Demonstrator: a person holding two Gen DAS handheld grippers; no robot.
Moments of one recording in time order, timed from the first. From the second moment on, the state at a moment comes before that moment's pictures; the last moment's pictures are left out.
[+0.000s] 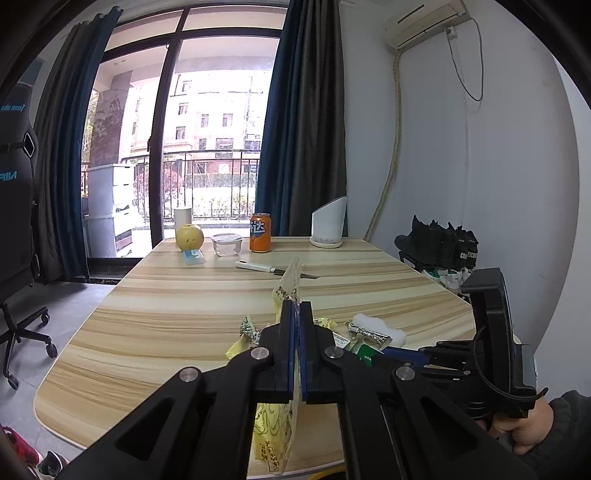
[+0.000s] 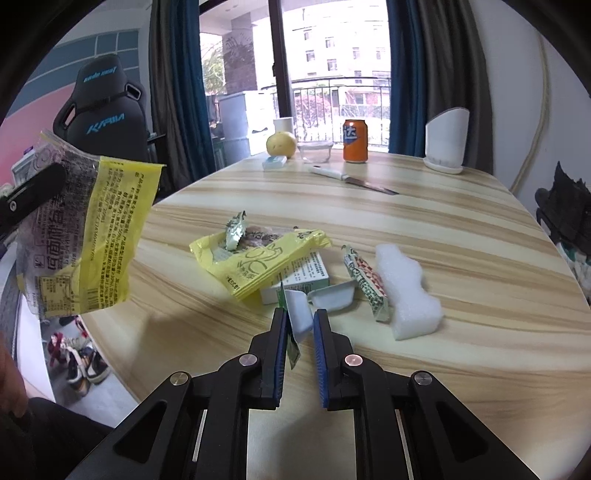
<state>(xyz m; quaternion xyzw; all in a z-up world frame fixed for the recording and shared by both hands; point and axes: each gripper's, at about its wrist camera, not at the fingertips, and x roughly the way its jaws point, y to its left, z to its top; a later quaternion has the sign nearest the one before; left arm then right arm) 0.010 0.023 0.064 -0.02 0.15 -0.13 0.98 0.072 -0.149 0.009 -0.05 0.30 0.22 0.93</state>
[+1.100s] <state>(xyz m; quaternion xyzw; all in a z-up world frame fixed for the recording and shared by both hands) -0.077 -0.034 -0.027 0.00 0.26 -0.20 0.94 -0.078 -0.195 -0.053 0.03 0.33 0.20 0.92</state>
